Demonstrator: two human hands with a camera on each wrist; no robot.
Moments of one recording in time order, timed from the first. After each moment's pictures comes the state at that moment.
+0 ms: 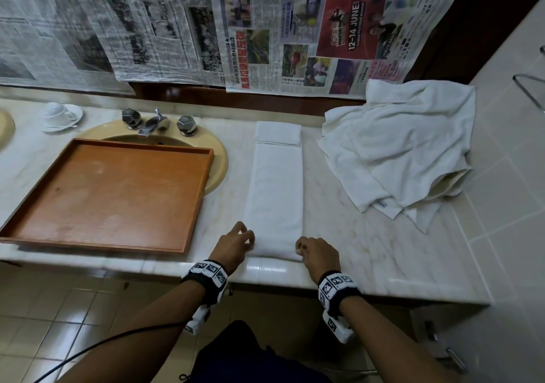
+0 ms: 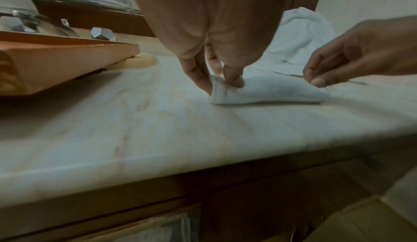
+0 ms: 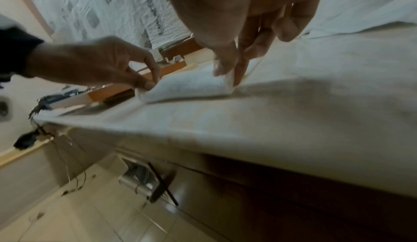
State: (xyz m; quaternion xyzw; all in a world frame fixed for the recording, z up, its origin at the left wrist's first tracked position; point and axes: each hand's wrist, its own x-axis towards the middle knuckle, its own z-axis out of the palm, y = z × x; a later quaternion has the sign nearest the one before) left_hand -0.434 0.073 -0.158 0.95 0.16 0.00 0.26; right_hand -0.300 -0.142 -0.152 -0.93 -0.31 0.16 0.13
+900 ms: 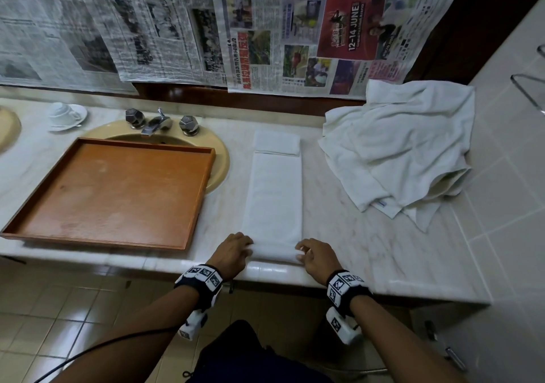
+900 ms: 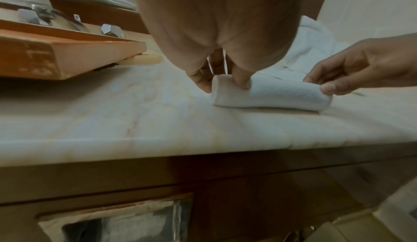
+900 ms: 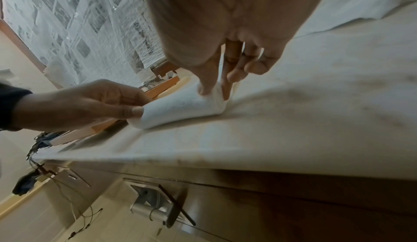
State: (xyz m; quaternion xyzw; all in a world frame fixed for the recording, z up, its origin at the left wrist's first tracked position) left_hand -0.449 0.065 -0.160 0.94 0.15 -0.02 0.30; right_hand -0.297 -0.159 -0.154 -0.87 -0.32 0.25 0.27
